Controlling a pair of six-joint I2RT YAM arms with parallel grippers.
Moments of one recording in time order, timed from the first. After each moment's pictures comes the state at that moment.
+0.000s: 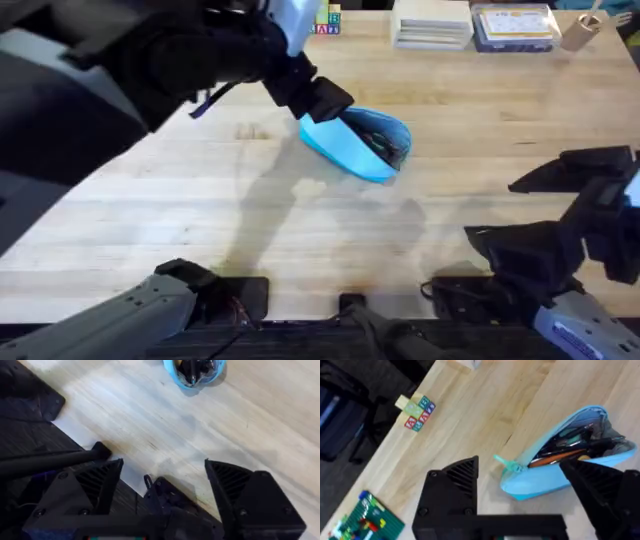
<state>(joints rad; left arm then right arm) -0.39 1.21 1.06 -0.52 0.29 0.53 0.28 0.71 1.16 -1.52 -0.32 -0.18</state>
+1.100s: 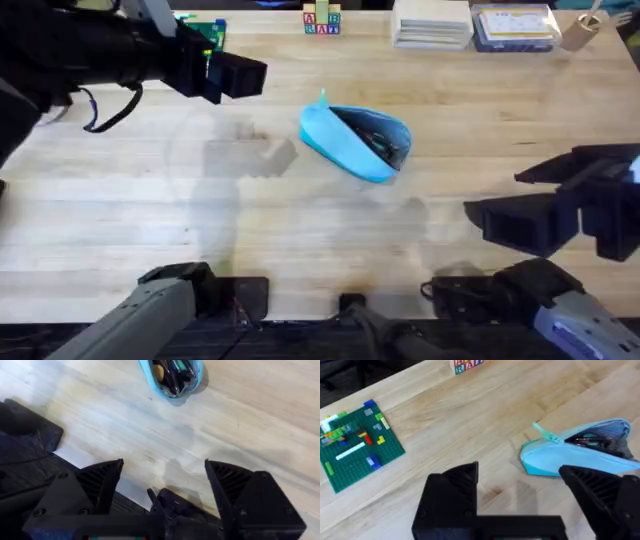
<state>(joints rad) 0.12 1.15 1.06 -0.70 0.58 0.43 0.28 0.71 1.16 -1.45 -0.26 0.00</state>
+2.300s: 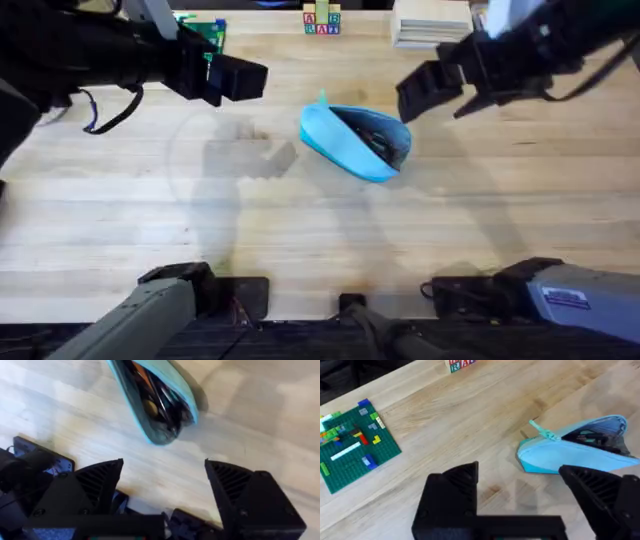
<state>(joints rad) 0.12 1.15 1.06 -0.72 0.59 0.44 0.32 1.40 1.49 -1.37 -0.25 0.13</state>
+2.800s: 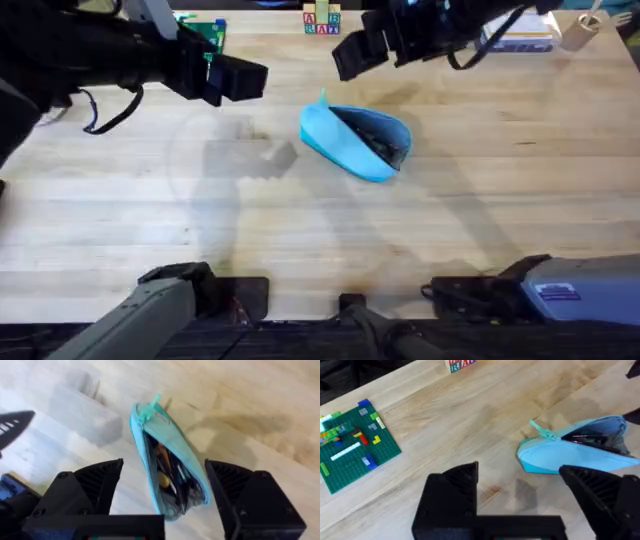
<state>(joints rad) 0.12 1.15 1.06 -0.72 0.59 0.44 0.48 1.56 1.55 -1.02 -0.16 0.12</state>
